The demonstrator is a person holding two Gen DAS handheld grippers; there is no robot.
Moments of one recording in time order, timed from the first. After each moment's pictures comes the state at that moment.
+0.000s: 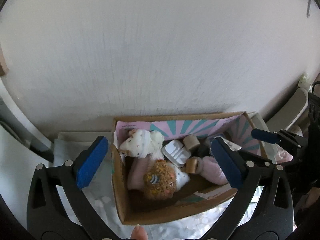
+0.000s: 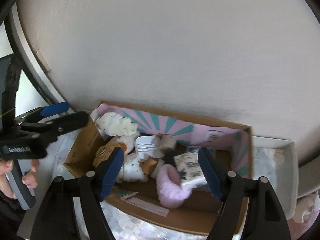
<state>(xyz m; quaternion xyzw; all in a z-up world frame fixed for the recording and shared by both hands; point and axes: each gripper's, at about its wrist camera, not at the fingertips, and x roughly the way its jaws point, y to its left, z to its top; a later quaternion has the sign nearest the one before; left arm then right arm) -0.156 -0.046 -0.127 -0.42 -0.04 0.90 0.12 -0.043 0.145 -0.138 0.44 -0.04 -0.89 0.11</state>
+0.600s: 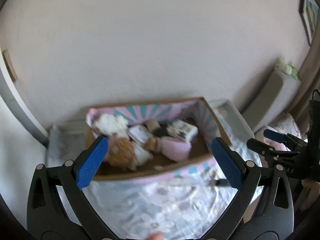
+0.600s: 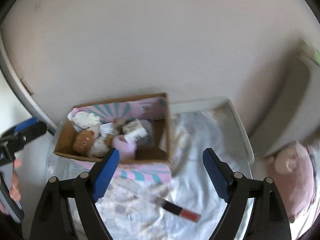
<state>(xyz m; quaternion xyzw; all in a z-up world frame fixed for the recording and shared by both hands) -0.070 0.016 -0.099 -0.40 -0.01 0.90 0.17 0.080 0.233 -0.113 0.42 -0.11 -0.90 -0.04</state>
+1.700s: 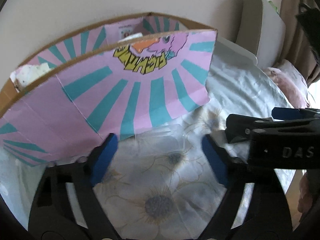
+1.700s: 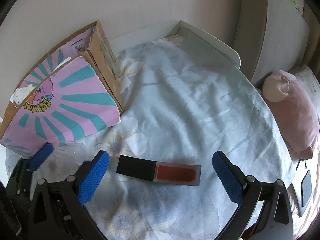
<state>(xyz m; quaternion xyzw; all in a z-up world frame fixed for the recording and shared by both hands) -0.023 0.109 -0.283 -0.40 0.10 0.88 0.23 0.113 0.241 -0.261 0.48 -0.18 -0.84 -0.18</state>
